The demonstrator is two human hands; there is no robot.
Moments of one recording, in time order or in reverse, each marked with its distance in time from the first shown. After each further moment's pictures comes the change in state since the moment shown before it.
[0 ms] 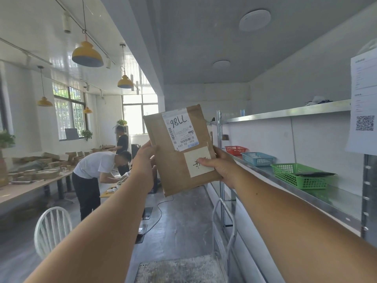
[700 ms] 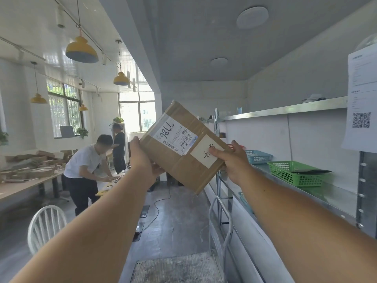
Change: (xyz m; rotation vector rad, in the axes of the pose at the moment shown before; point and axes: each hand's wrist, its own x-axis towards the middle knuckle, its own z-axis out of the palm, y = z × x) left_hand -0.006 0.004 0.021 -0.249 0.123 -0.207; right_hand -0.007 -0.003 -0.023 0.340 0.259 -0.110
